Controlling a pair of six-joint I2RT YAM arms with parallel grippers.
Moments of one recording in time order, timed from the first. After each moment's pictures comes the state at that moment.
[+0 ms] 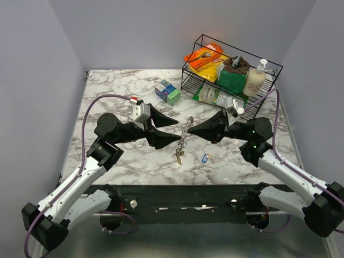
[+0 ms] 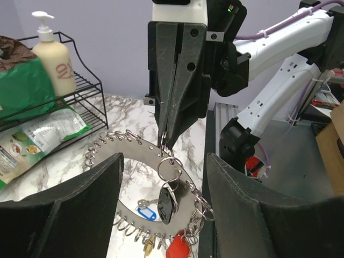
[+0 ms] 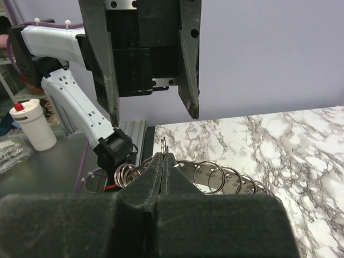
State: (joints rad) left arm -0.60 0.85 0.82 0.28 0.80 -0.28; right arm 0.59 1.02 0.67 0.78 -0.89 0.40
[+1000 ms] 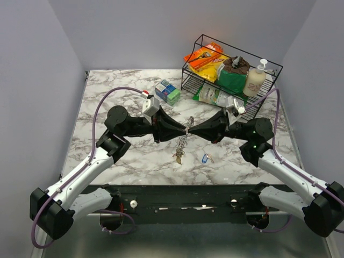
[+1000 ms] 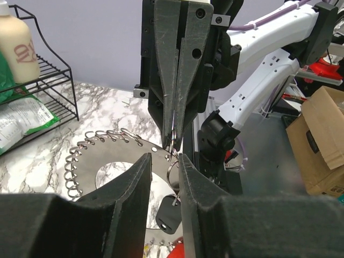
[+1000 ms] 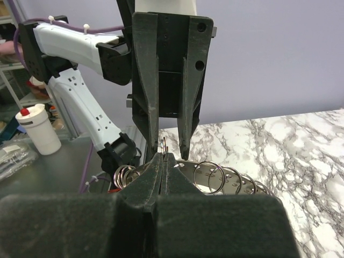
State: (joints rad) left arm -0.60 1.00 0.85 0.37 0.91 -0.36; right arm 0.59 1.02 0.67 0.82 -0.89 0.44
